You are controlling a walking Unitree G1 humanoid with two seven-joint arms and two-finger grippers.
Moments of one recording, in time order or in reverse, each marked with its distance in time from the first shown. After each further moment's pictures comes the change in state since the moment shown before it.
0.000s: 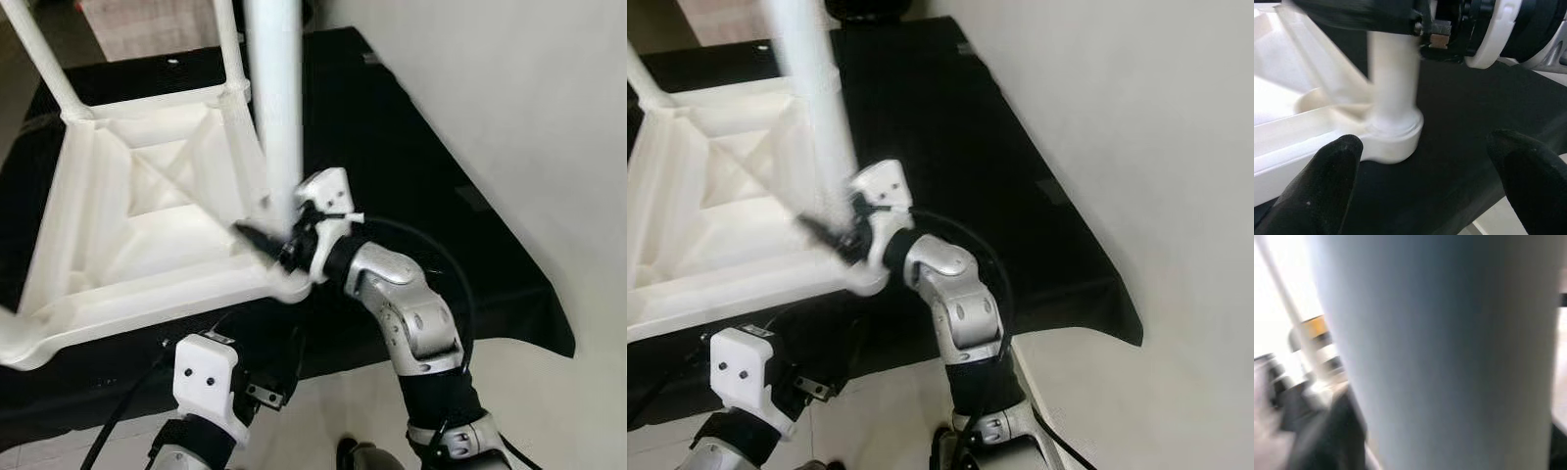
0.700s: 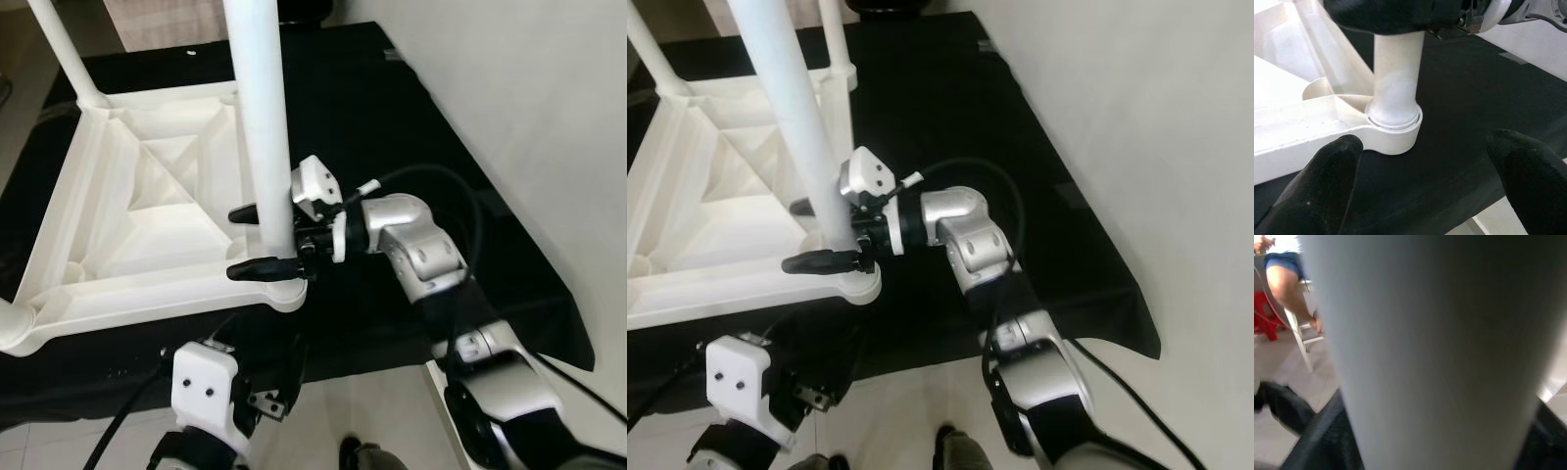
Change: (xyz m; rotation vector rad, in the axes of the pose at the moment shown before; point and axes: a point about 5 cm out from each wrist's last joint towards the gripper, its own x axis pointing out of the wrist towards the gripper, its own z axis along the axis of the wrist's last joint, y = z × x) left arm -0.010 -0.006 0.001 -0.014 0.019 0.009; right arm -0.006 -0.048 0.013 -0.171 0.158 0.424
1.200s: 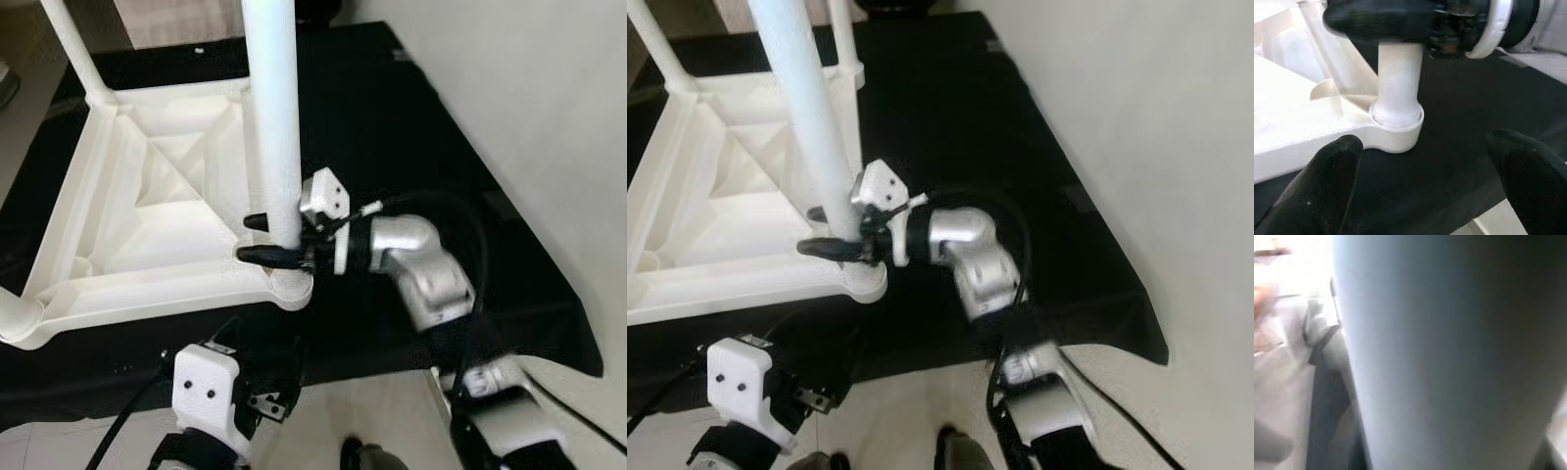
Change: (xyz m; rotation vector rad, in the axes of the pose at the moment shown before) left arm 0.000 0.000 0.002 0.007 -0.006 0.002; right arm -0.003 0.025 -0.021 0.066 -0.023 -0.495
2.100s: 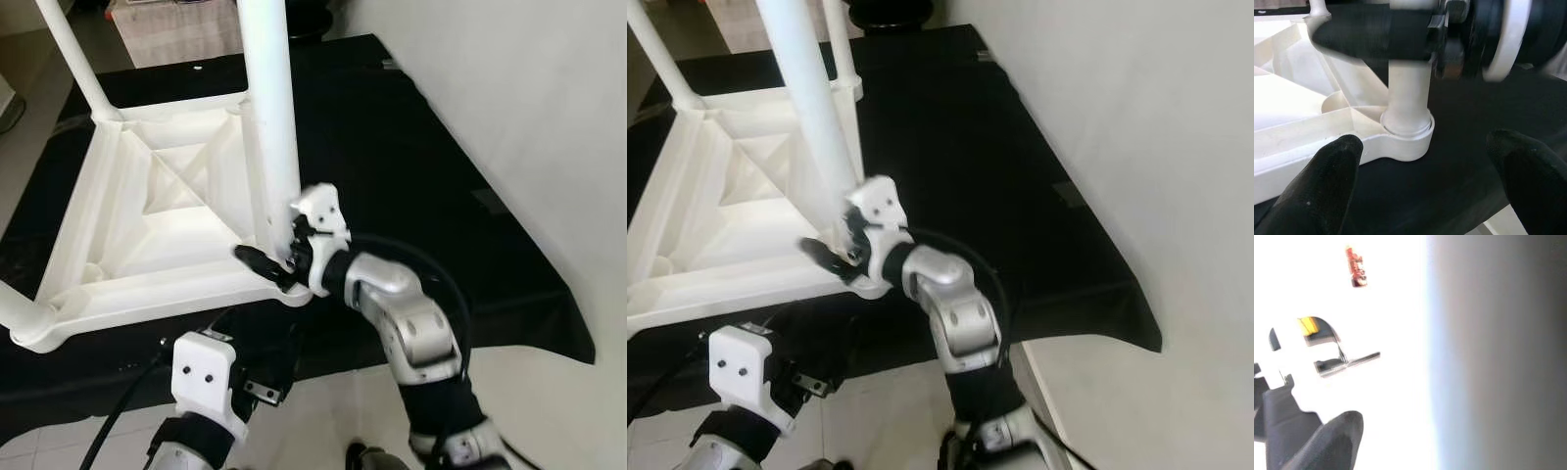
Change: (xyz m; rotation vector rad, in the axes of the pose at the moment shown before) left arm 0.012 0.010 -0.002 0.017 -0.017 0.013; right arm 0.009 0.017 0.011 0.042 -0.001 -0.036
